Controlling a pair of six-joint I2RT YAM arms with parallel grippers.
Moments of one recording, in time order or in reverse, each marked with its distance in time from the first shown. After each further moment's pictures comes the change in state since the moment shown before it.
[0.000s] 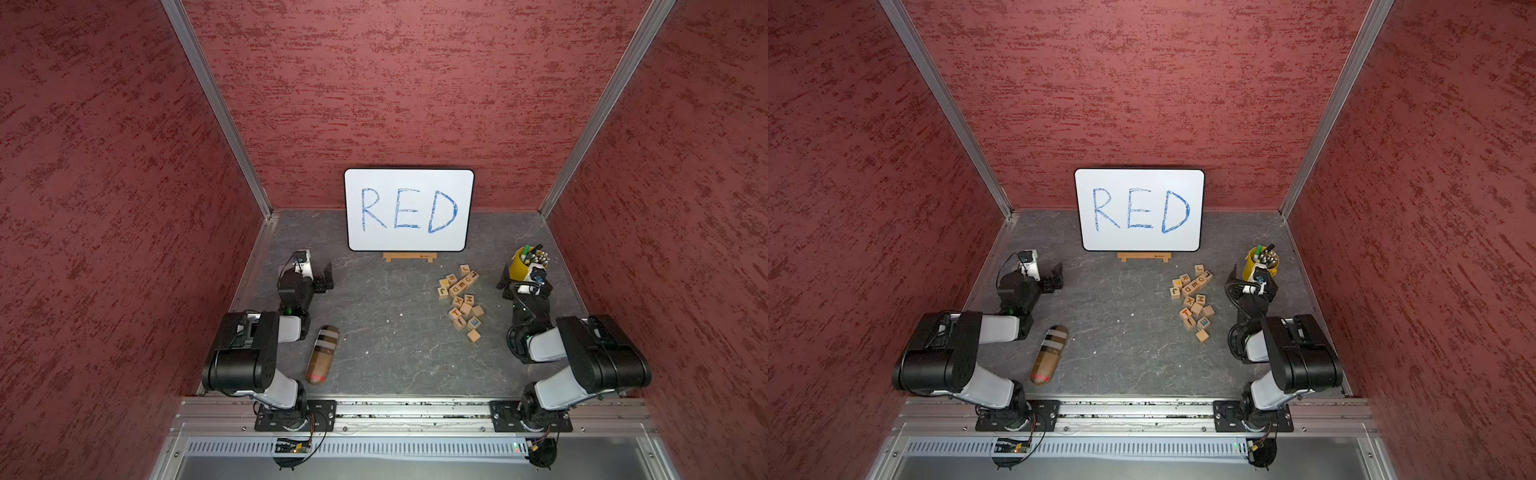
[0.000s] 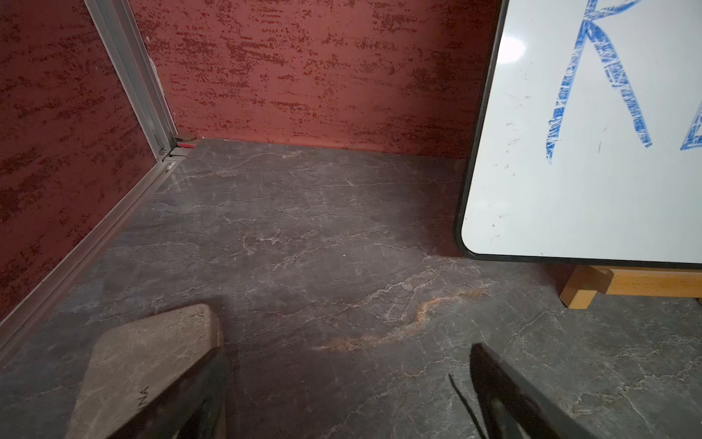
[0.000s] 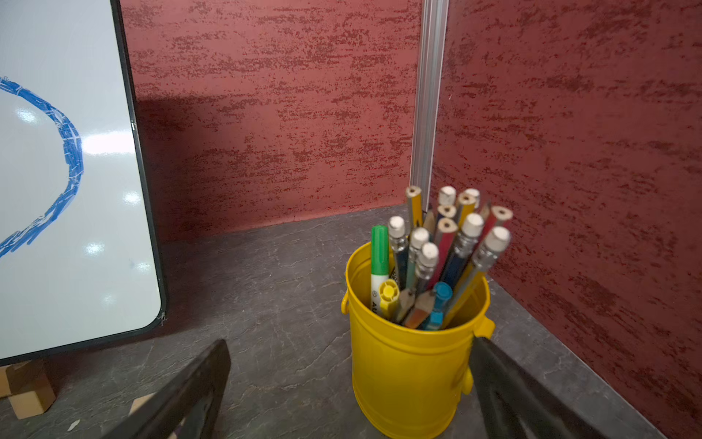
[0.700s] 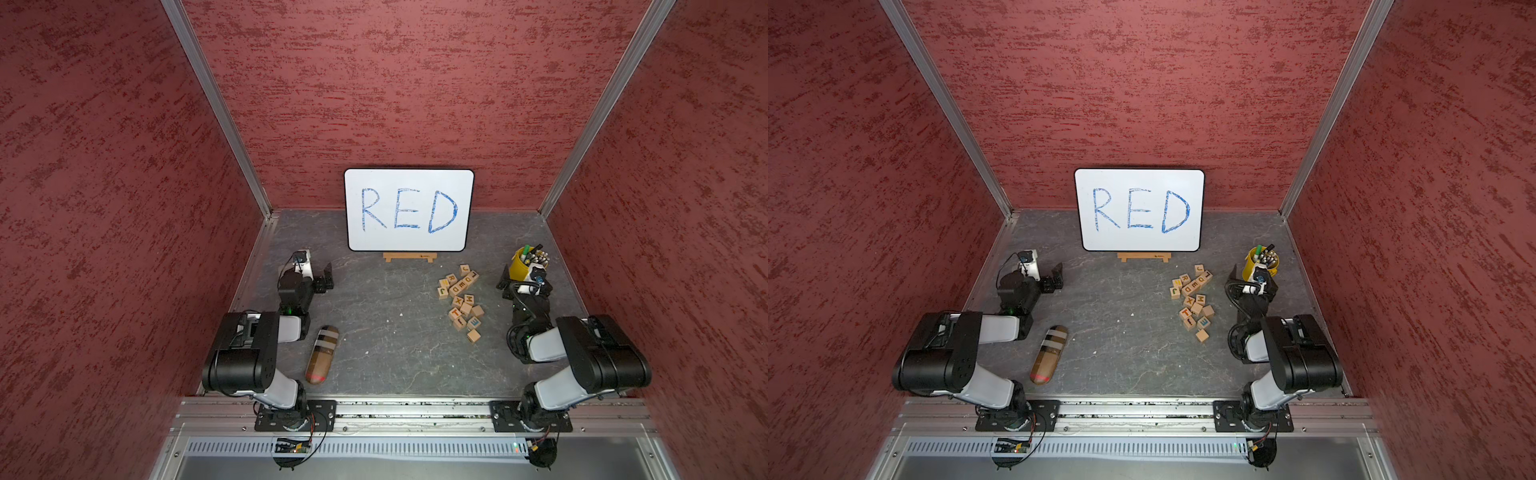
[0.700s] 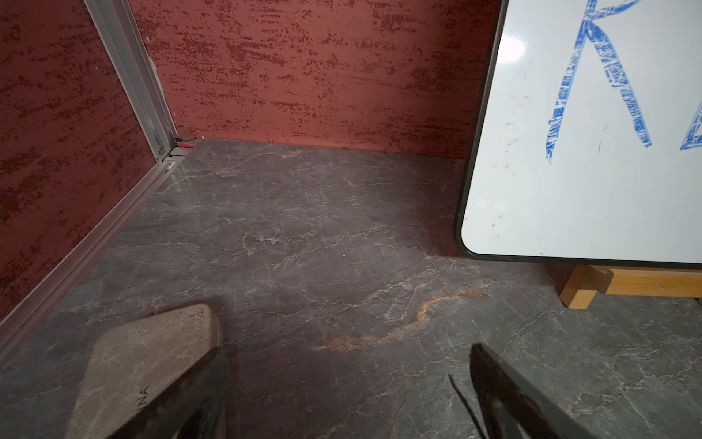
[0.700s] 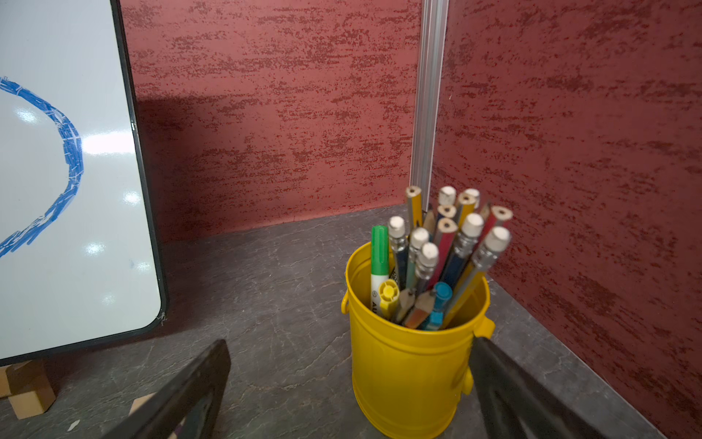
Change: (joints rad) left arm 0.000 0.000 0.000 0.000 0.000 0.000; right arm 0.000 0.000 0.000 0.000 0.000 0.000
